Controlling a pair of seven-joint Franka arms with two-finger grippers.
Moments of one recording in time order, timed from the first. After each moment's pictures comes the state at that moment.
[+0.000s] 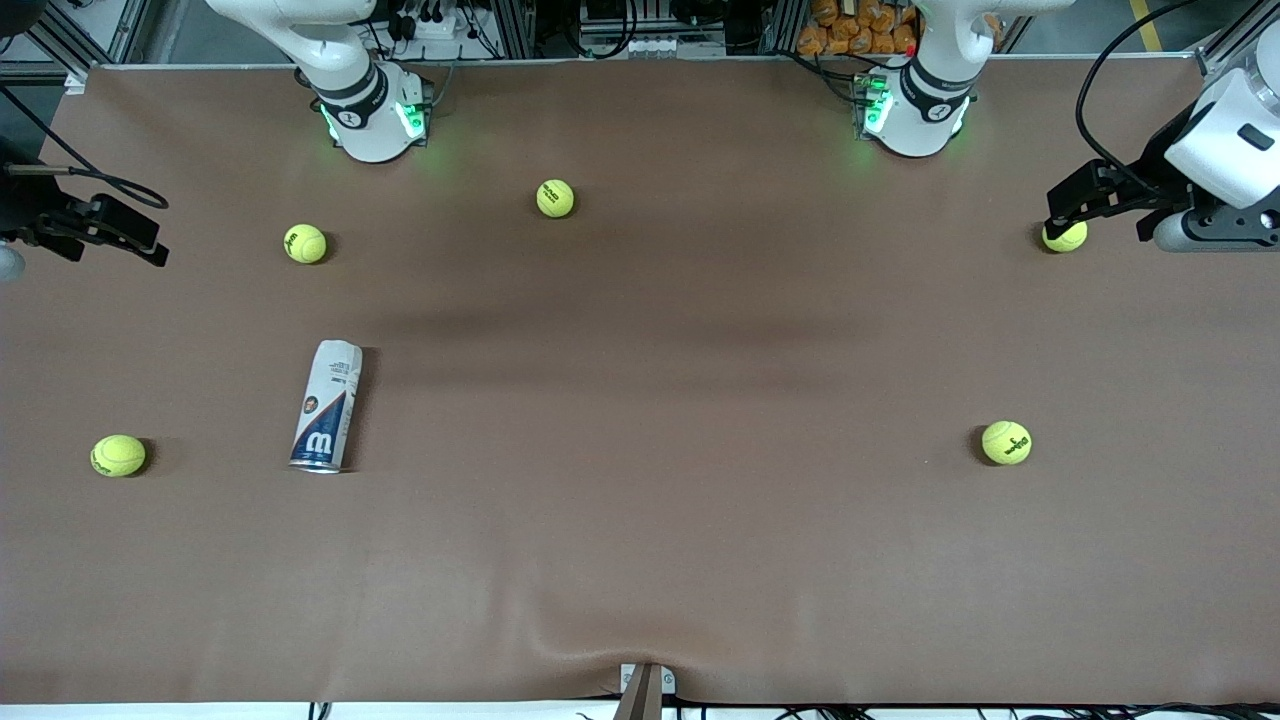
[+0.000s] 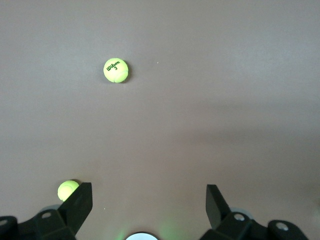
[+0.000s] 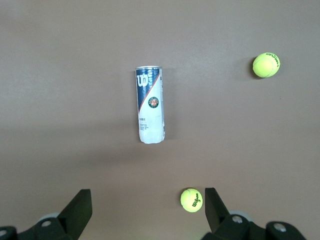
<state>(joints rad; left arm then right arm) -0.08 -0.05 -0.05 -1.57 -0.03 1.48 -0.12 -0.04 -0.07 0.00 -1.65 0.01 1.56 0.05</state>
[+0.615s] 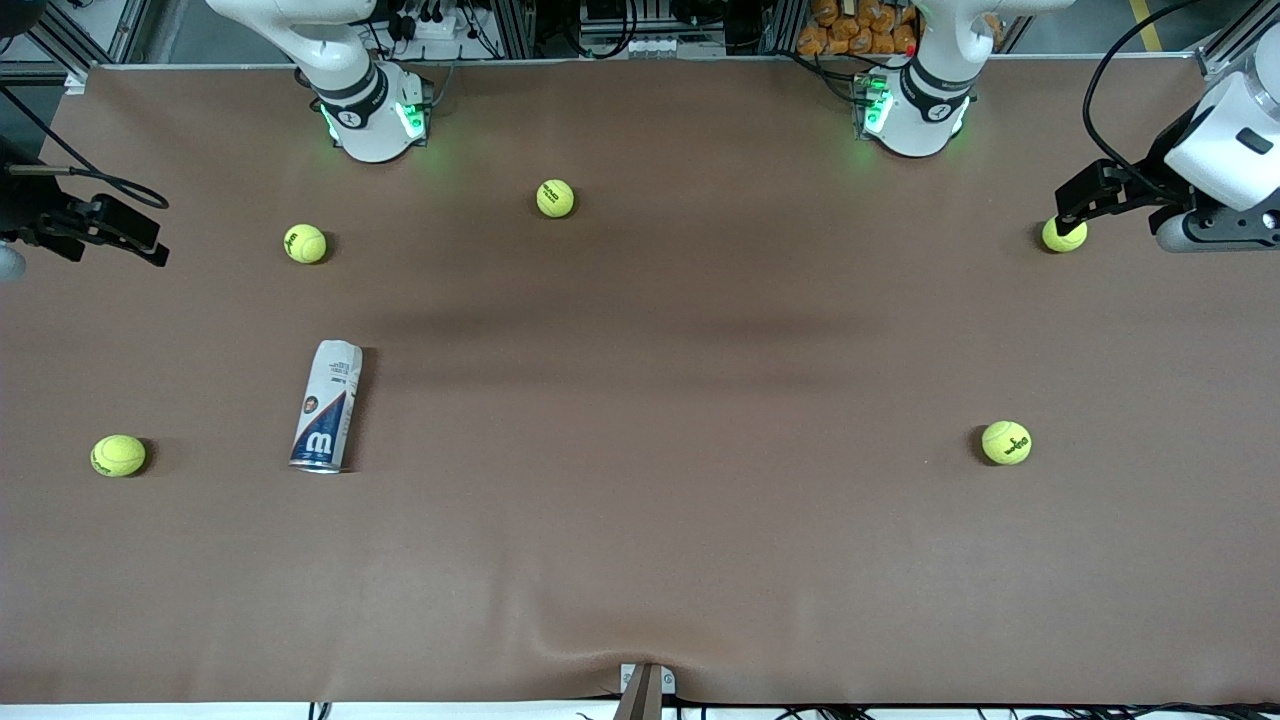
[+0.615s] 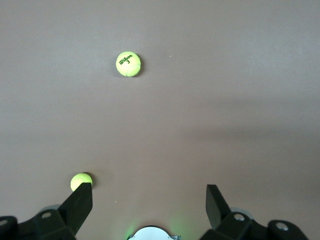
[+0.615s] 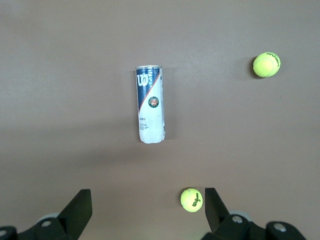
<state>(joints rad) -0.07 -0.05 -0.06 -1.58 0.02 1.46 -0.12 -0.04 -0.07 0.00 -1.66 0.01 1.56 0.05</state>
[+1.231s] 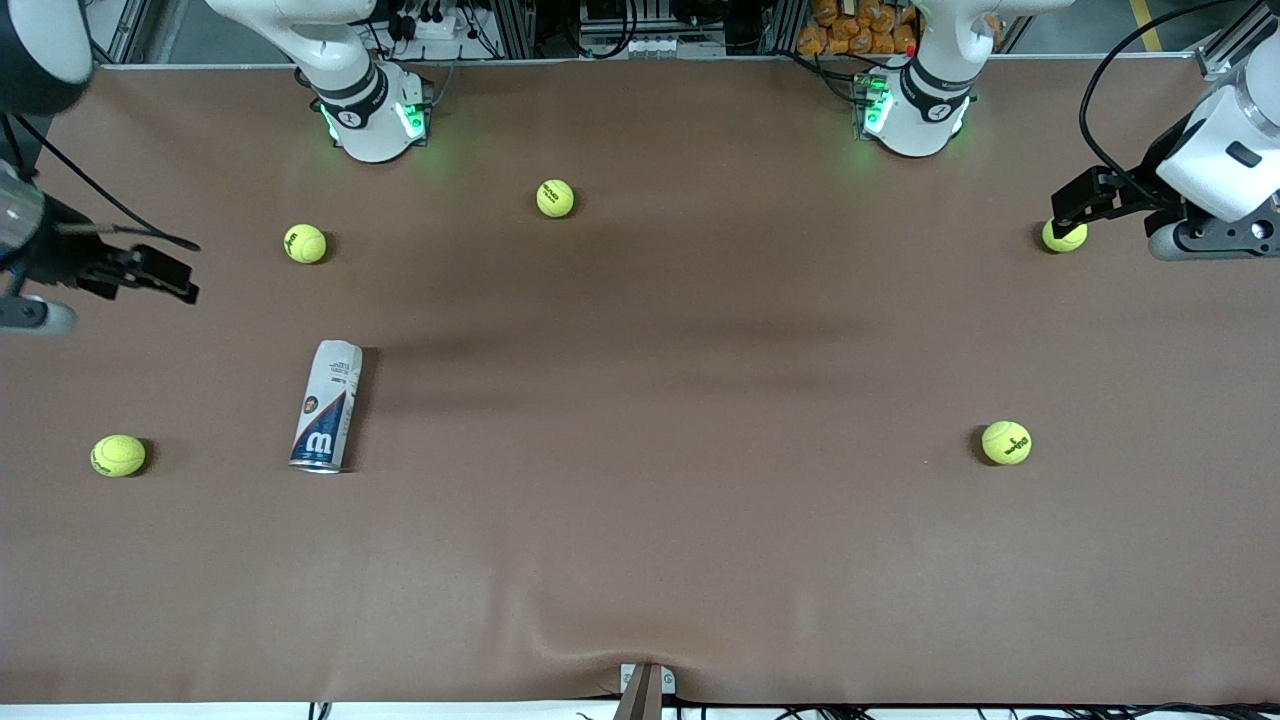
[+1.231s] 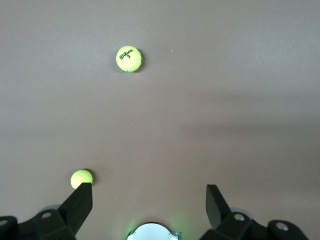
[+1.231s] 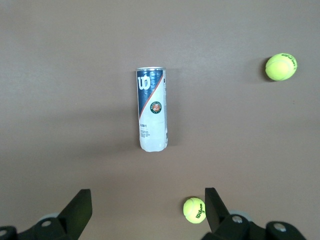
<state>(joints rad) -0.07 -0.04 -0.06 -1.58 0.02 1.45 -0.12 -0.03 0.04 0.01 -1.67 0.01 1.64 0.05</state>
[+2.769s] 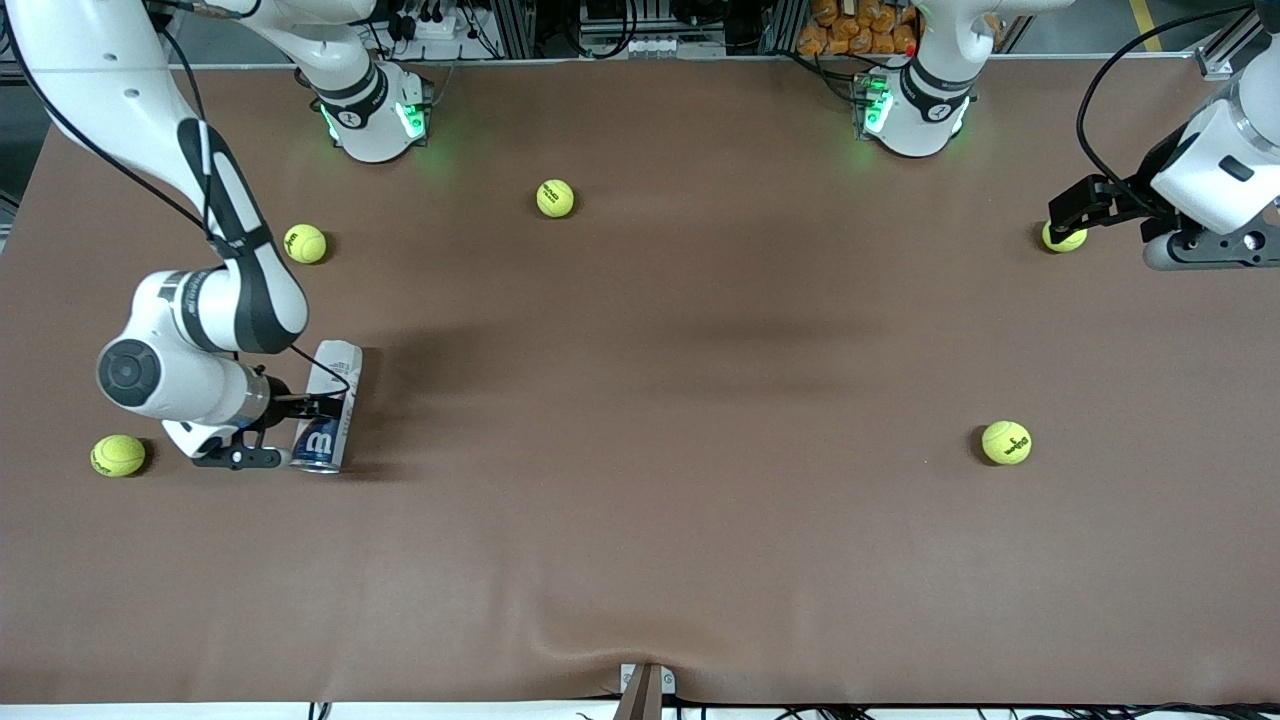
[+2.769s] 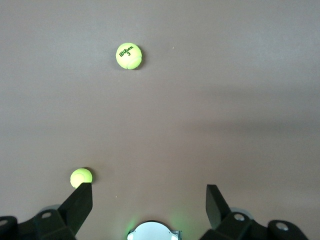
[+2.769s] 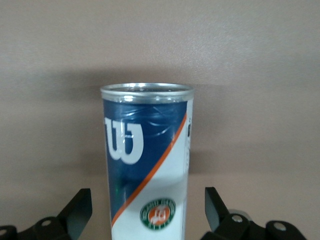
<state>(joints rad) -0.06 -0.03 -0.06 -1.59 0.02 1.45 -0.12 -0.03 0.51 0.02 -1.89 0.01 2.26 0.00</state>
